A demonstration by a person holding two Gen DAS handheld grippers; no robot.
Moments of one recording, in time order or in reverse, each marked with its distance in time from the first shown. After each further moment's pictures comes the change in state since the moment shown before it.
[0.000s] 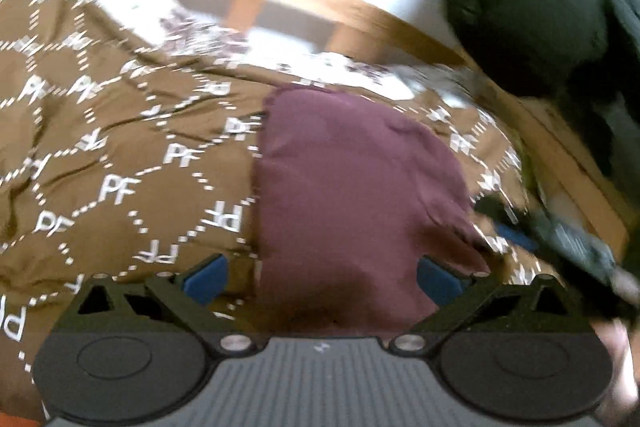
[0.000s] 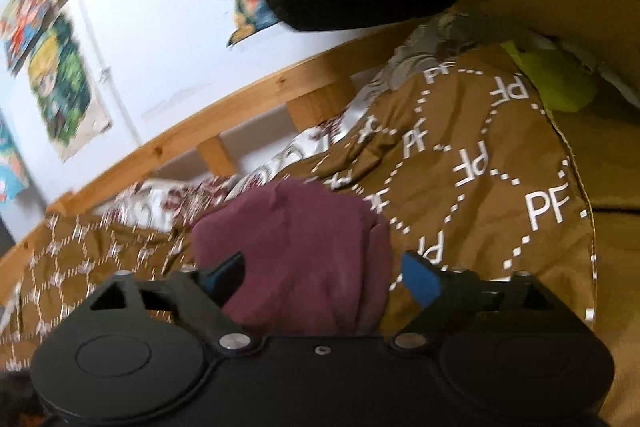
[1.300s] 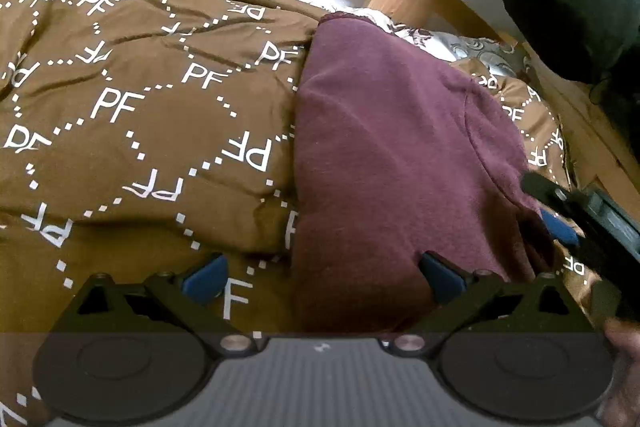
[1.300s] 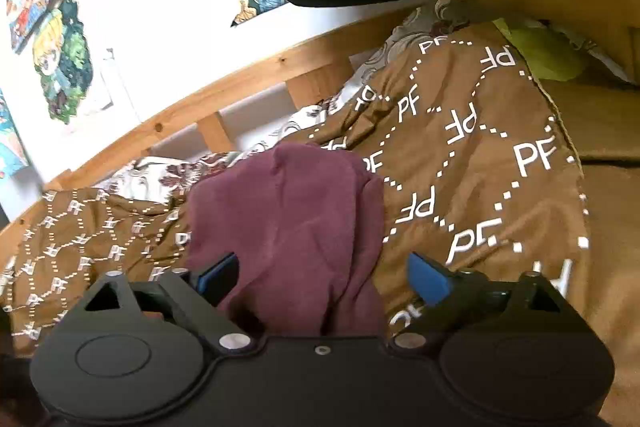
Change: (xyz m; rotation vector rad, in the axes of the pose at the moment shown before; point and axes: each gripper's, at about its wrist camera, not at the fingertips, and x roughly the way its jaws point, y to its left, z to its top) left arm 0.052 0.031 -0.039 -0.056 0.046 -0.001; right arm 0.008 -0.009 -0.026 -0.001 -0.018 -0.035
